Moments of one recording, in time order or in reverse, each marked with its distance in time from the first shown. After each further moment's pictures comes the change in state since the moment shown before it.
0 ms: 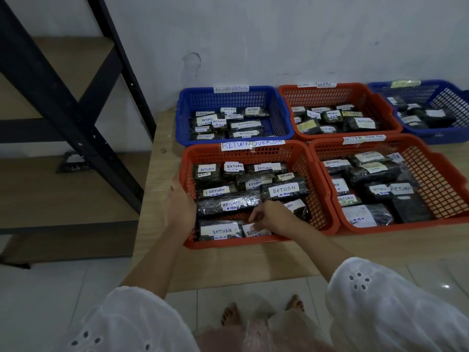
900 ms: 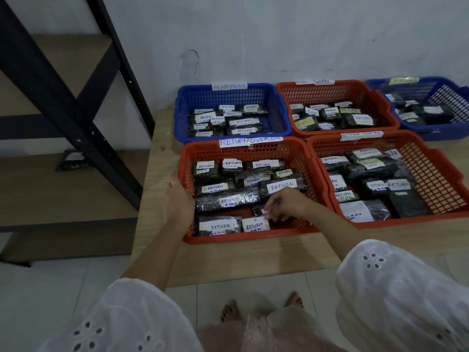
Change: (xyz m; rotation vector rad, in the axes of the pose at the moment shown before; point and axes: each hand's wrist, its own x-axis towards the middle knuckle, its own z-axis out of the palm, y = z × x) left_hand -0.003 0.004 -0.002 -0.007 0.023 -0.001; right_hand 0.000 0.032 -0.034 0.284 -0.054 0.064
